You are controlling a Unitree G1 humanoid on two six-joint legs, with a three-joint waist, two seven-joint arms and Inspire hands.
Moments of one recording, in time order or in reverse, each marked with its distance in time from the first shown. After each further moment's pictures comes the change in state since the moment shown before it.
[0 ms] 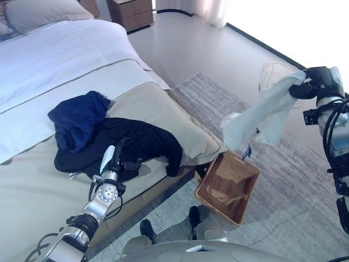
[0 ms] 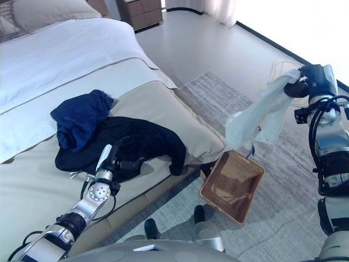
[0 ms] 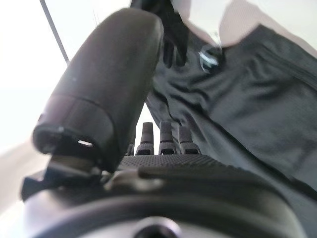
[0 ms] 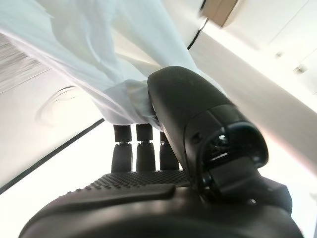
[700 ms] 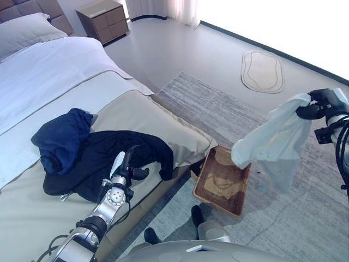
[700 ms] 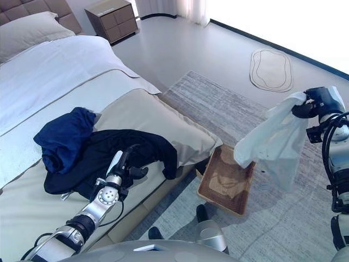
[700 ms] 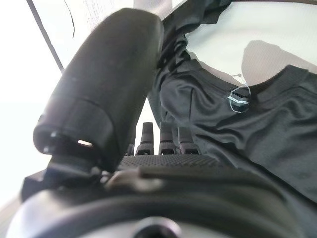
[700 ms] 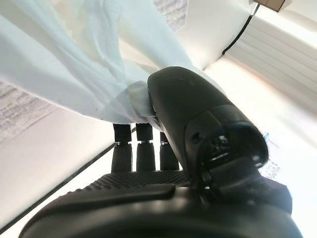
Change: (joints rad) left arm -0.005 -0.054 -0.003 0.046 0.039 0.000 -0.043; right arm 0.118 -0.016 -0.027 -0.008 -0.031 0.012 0.137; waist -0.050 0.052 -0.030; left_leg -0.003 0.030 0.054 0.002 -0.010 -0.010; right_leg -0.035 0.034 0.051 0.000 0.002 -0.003
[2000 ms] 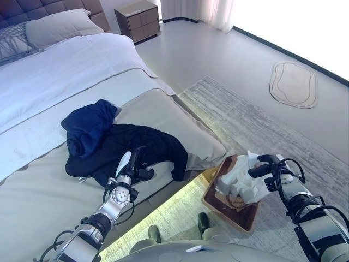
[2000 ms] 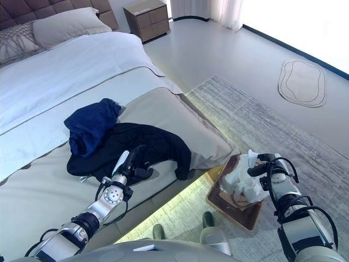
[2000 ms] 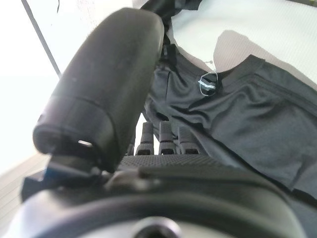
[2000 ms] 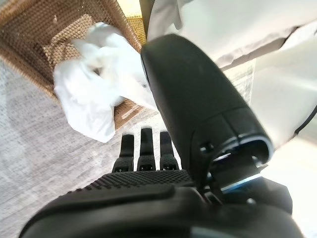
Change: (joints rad) left arm -0.031 -0.022 -0.058 0.037 0.007 -0.004 0.002; right arm 0.063 0.412 0.156 0.472 -0.108 -0.058 -0.091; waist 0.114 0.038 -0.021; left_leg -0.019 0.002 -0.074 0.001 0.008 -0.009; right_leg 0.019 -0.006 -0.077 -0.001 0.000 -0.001
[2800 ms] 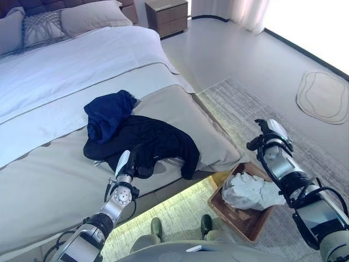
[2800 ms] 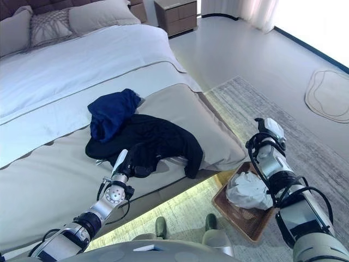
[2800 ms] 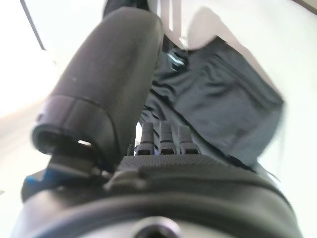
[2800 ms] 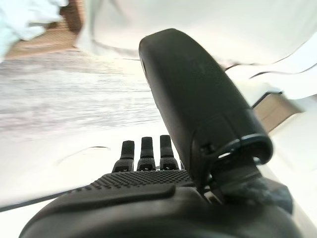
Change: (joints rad) left arm 0.005 -0.017 0.020 -0.009 -0.012 0.028 0.083; right arm -0.196 -0.026 0.184 -0.296 -0.301 0.165 -0.117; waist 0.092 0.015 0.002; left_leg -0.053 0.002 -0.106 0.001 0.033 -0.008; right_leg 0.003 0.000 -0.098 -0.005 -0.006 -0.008
